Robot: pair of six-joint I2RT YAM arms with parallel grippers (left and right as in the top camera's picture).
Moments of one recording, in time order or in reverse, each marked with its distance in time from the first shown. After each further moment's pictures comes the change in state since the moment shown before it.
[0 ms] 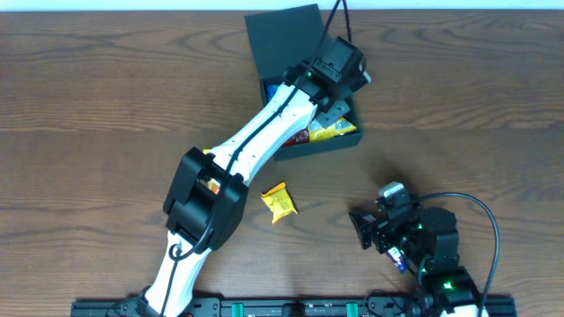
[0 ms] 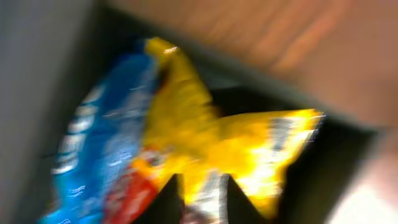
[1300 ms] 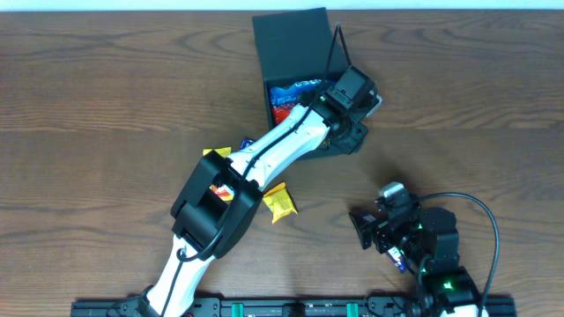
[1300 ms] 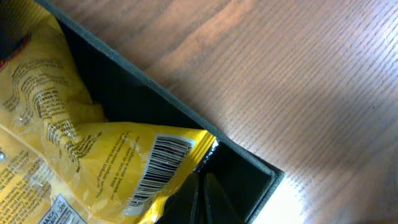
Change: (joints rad) left arm -0.079 -0.002 -0.160 0.124 0.166 -0.271; right arm 0.000 0.000 0.000 0.000 0.000 0.000
